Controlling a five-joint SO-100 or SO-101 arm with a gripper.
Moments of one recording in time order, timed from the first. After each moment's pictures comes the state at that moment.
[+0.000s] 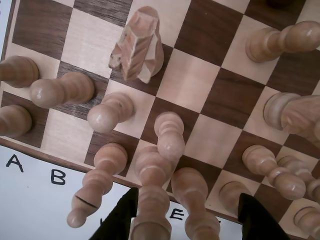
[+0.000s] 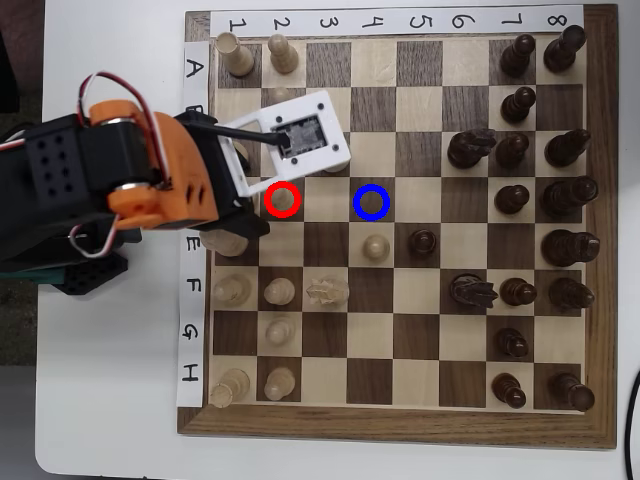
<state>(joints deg) -10.2 121.6 111.3 84.0 90.5</state>
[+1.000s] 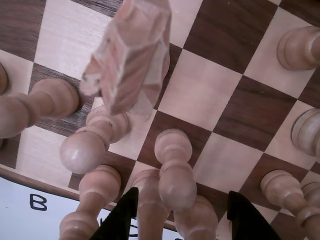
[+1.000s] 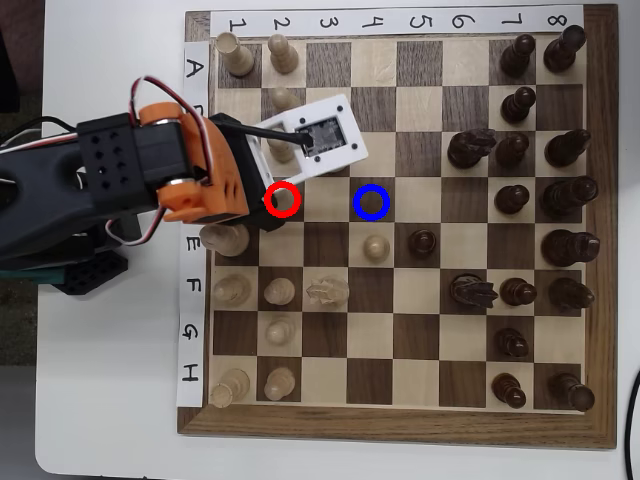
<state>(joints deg) -10.7 114.3 117.5 72.7 90.1</state>
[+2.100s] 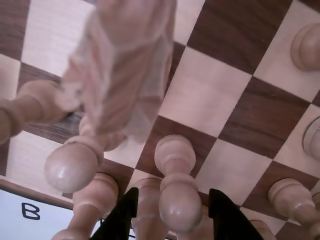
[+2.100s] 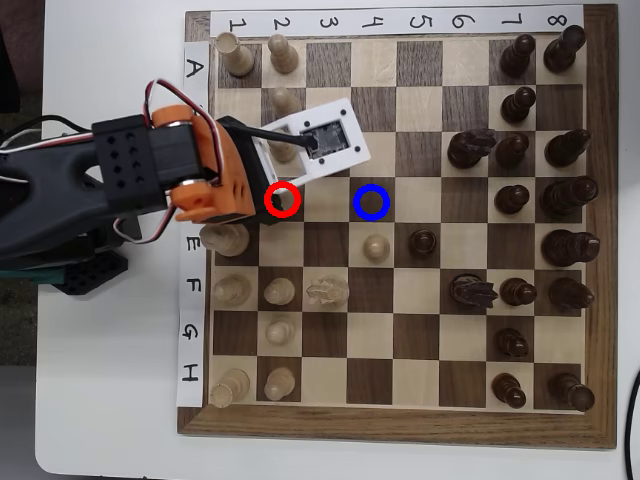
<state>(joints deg) -10.7 111.7 119.6 69.5 90.1</state>
